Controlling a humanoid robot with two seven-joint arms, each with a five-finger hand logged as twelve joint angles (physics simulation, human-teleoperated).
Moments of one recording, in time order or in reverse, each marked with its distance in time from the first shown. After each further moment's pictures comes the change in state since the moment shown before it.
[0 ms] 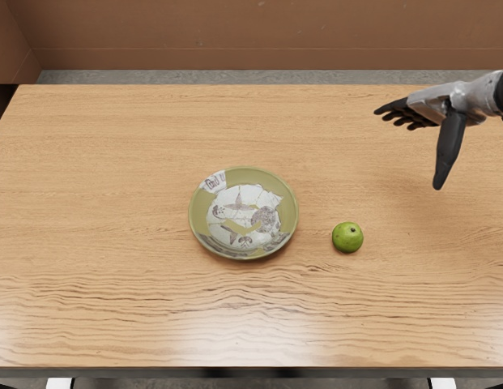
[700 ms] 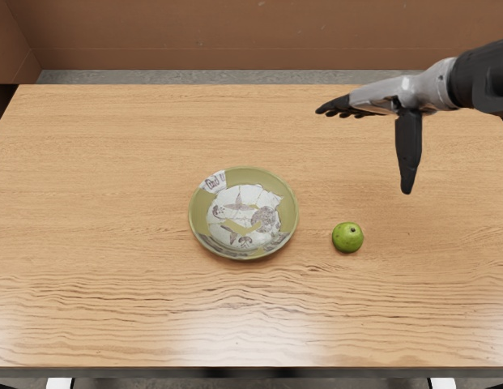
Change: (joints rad) left arm 0.000 0.000 0.000 0.000 0.000 0.000 0.000; right arm 0.061 0.016 0.127 0.355 -0.097 0.000 -0.138
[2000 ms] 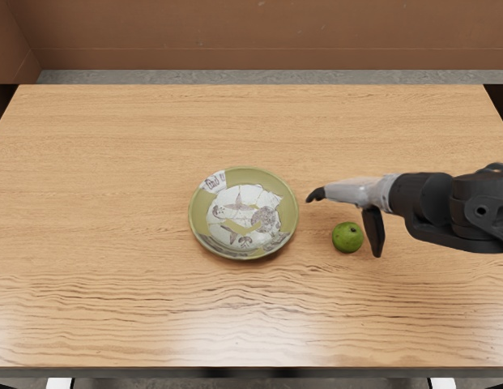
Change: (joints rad) left arm 0.000 0.000 0.000 0.000 0.000 0.000 0.000; right arm -0.435 0.134 0.014 0.153 -0.576 -0.192 -0.003
